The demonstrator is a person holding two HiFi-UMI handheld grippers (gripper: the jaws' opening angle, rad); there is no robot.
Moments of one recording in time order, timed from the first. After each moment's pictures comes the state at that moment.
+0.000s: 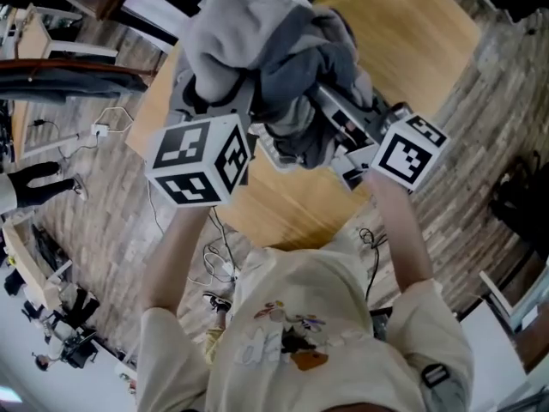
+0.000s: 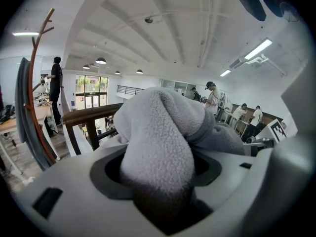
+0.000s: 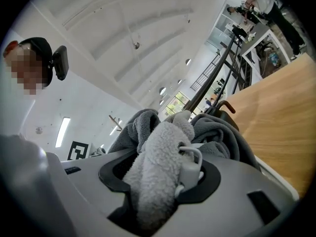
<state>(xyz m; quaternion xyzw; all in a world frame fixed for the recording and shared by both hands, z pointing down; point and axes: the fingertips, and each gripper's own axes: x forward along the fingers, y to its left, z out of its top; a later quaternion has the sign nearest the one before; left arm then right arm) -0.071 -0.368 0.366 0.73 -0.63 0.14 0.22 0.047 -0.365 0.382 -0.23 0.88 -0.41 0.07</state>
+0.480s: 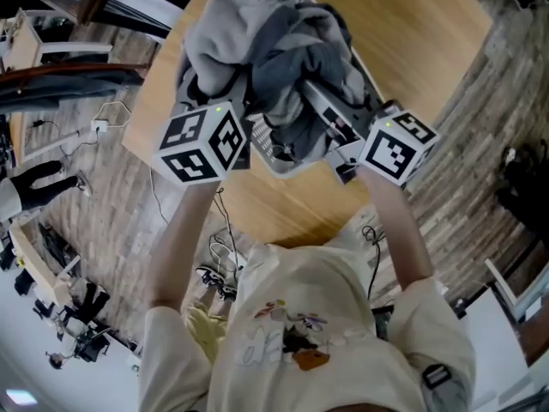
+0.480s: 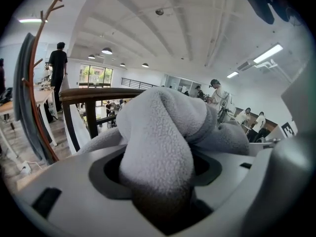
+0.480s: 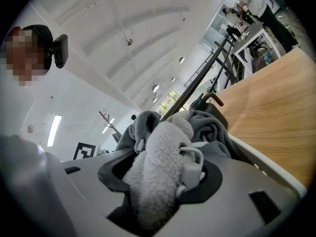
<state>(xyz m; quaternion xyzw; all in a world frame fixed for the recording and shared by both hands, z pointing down) -0.080 -0.390 0.452 0.72 -0.63 0.13 0.27 0.049 -0.377 0.449 -0.26 0.86 -0.43 0.05</state>
